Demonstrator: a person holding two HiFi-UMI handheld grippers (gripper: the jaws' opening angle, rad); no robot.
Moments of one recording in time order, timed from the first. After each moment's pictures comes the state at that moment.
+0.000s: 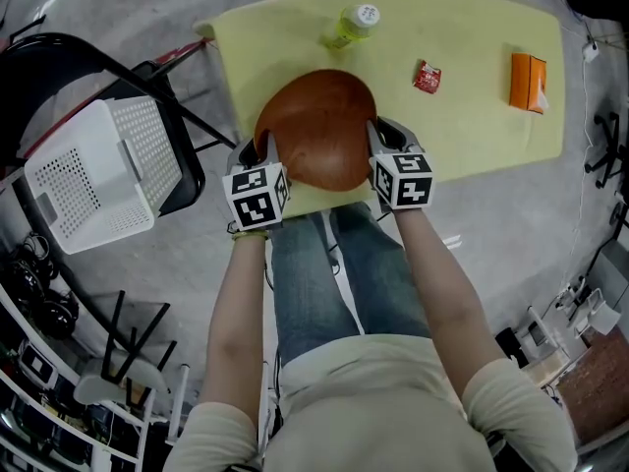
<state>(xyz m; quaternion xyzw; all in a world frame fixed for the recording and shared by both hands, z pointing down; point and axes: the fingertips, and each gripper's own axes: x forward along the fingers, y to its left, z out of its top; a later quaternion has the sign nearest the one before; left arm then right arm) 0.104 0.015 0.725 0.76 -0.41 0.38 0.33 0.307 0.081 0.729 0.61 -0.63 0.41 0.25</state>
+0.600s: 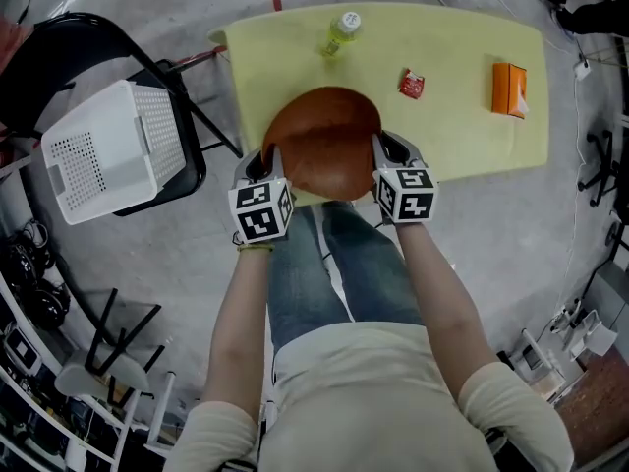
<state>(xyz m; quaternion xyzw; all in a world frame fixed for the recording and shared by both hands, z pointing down) 0.114 0.061 0.656 0.77 -0.43 0.34 0.33 0.321 0.115 0.658 0.62 -0.64 0.38 0.24</state>
